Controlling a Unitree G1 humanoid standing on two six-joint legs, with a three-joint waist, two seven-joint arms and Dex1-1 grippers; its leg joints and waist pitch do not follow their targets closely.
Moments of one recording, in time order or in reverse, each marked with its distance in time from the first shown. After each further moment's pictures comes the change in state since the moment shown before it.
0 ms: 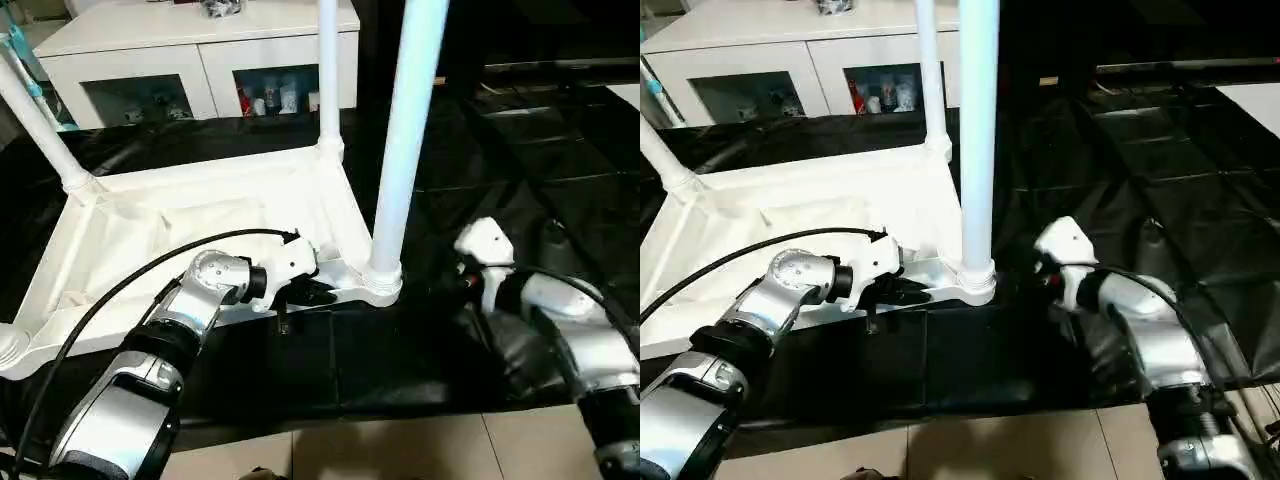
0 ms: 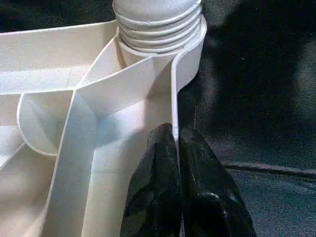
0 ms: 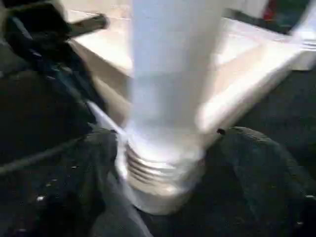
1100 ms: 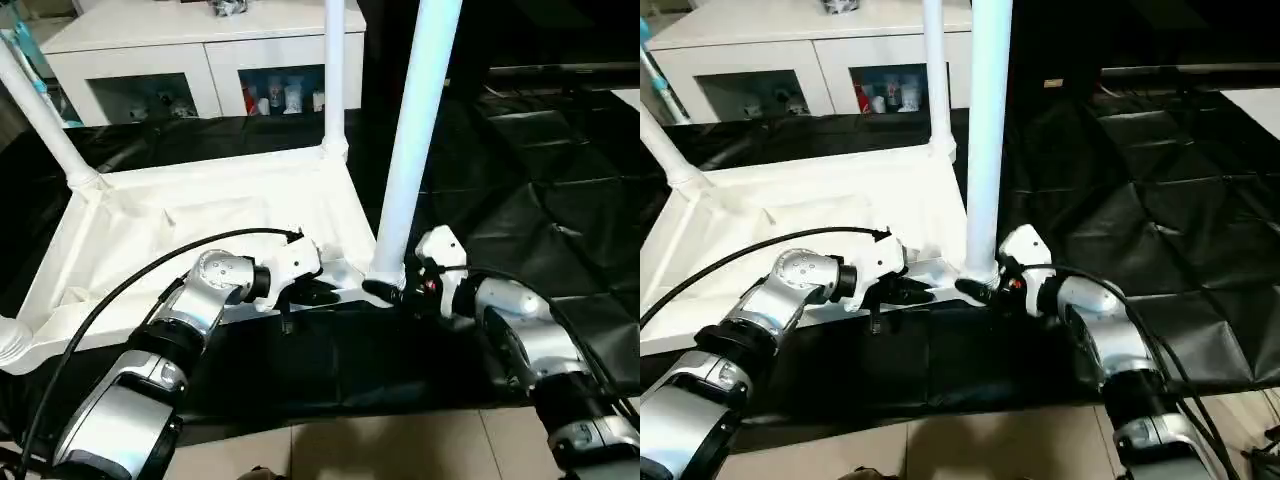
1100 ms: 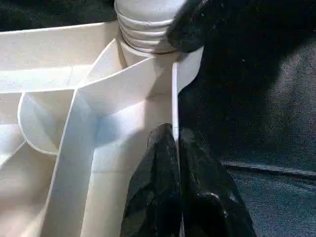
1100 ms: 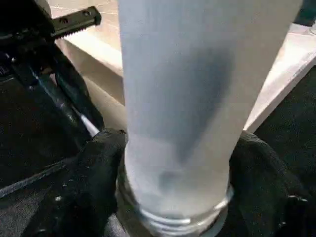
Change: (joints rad) left arm 0.001 0.000 0.000 -0.017 0.011 0.021 0.006; right arm -0.100 0.104 0.034 0.216 -0.053 -0.086 -0.054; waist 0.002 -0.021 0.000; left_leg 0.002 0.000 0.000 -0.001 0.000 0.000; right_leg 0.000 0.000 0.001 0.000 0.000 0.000
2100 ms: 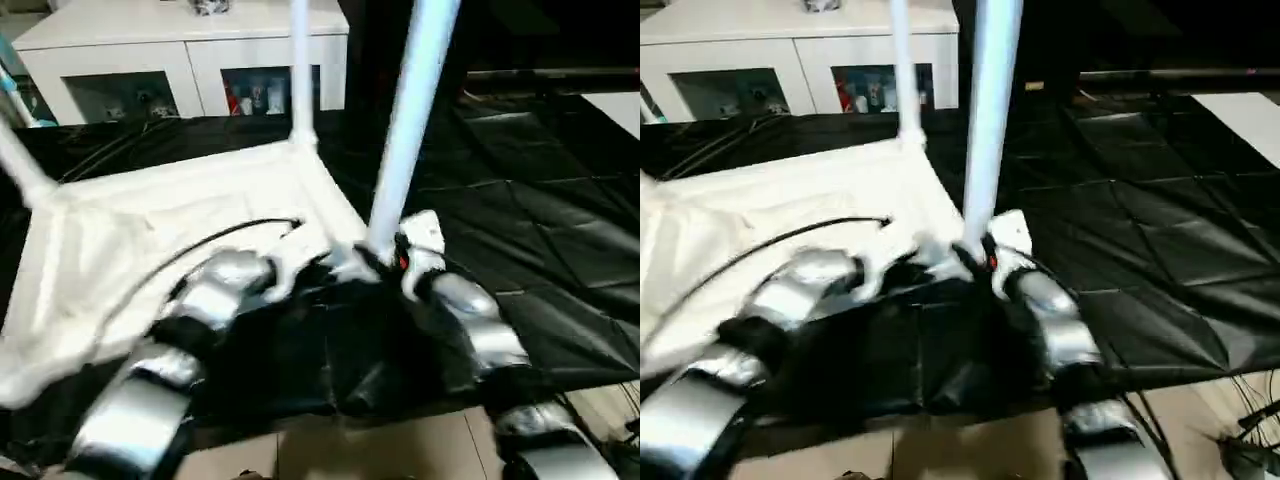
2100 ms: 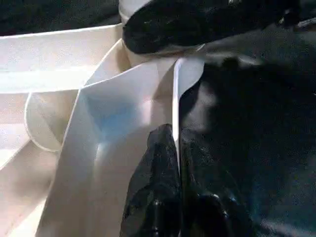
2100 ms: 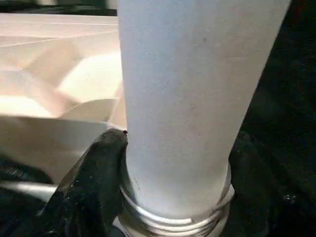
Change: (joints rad) left arm -0.081 -0.133 0.040 0.080 0.040 0.167 0.317; right arm -0.101 0.258 -0.086 0.184 -0.089 -0.013 -0.605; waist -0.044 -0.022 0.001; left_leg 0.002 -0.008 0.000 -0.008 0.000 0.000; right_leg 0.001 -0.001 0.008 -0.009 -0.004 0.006
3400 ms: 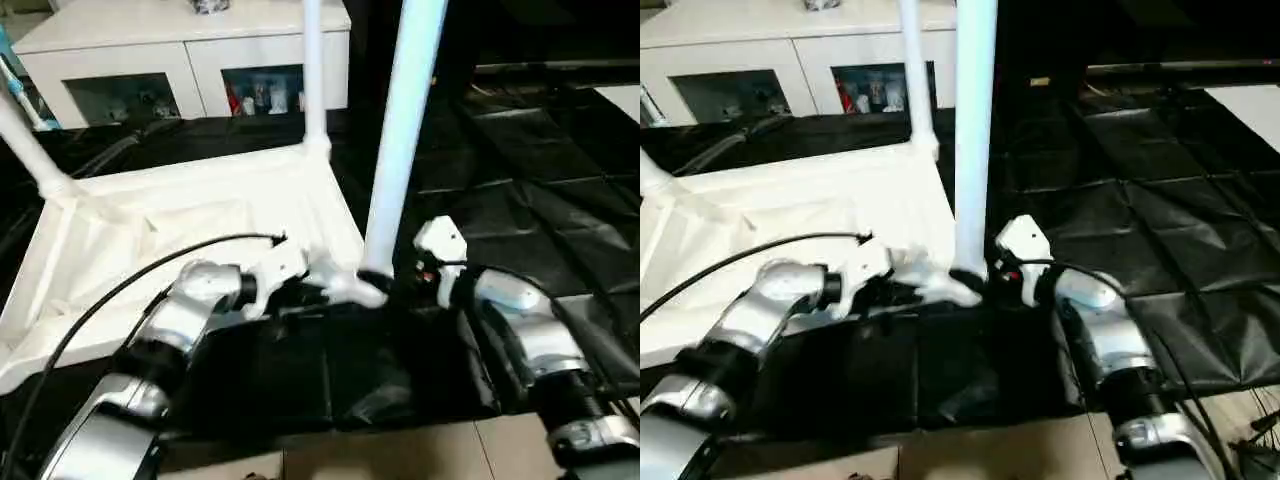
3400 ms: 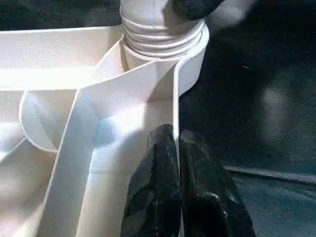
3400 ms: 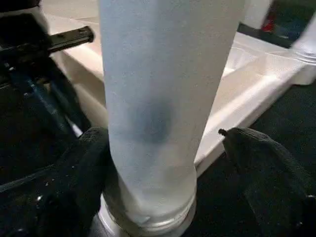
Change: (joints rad) left arm 0.208 0.176 -0.003 -0.278 -0.089 -0.068 -0.339; right arm 0.107 -0.273 0.090 -0.238 0.093 -0.027 0.633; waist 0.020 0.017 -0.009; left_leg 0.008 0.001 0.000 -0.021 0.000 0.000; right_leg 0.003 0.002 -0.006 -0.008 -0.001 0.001
